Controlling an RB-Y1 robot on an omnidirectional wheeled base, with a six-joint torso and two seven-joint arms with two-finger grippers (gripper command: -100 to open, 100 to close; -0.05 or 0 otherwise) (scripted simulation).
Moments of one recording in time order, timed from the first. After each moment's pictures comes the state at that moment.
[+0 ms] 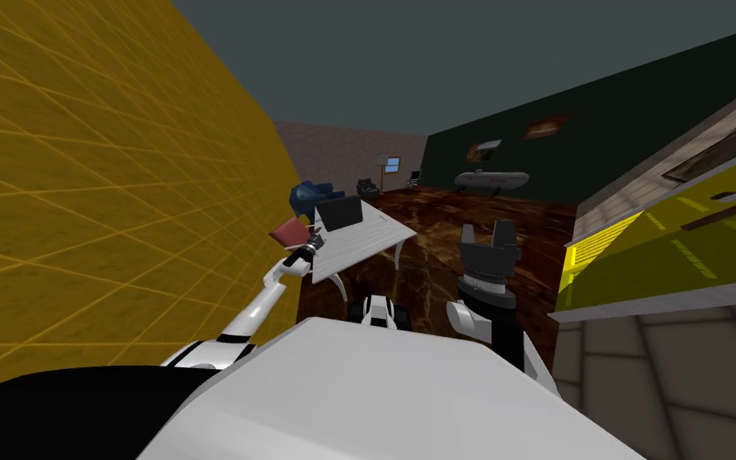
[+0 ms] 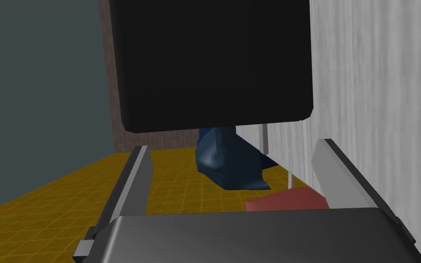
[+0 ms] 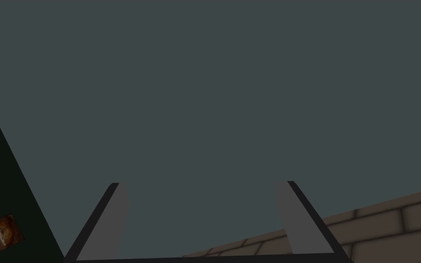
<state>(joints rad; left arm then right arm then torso) 0.05 0.68 0.04 -1.64 0.36 0.08 0.31 0.48 -0.04 -0.04 -2.29 0.04 -0.63 0.00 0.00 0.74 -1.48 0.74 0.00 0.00</state>
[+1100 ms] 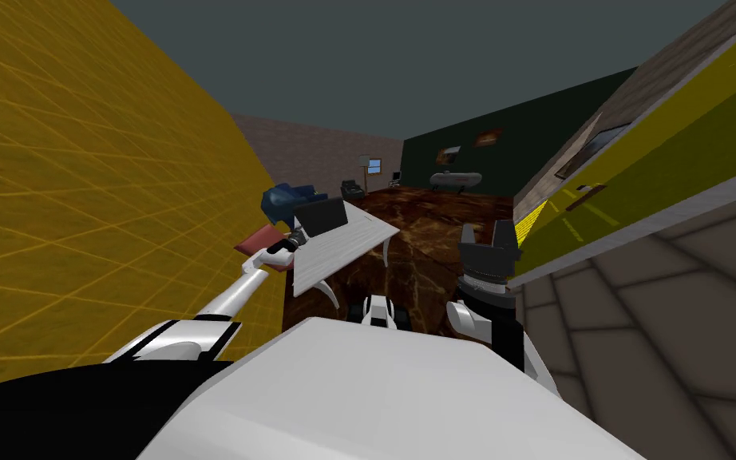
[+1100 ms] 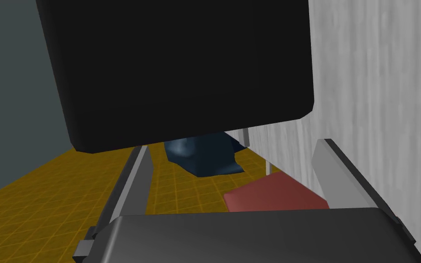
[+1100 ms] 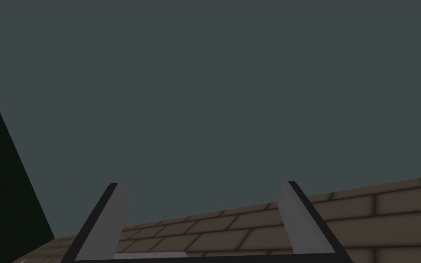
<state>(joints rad) -0.07 0.91 0.07 -1.37 0.42 0.22 0.48 0.48 -0.04 -0.04 -2.29 0.04 -0.63 0.00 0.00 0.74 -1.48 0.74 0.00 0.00</state>
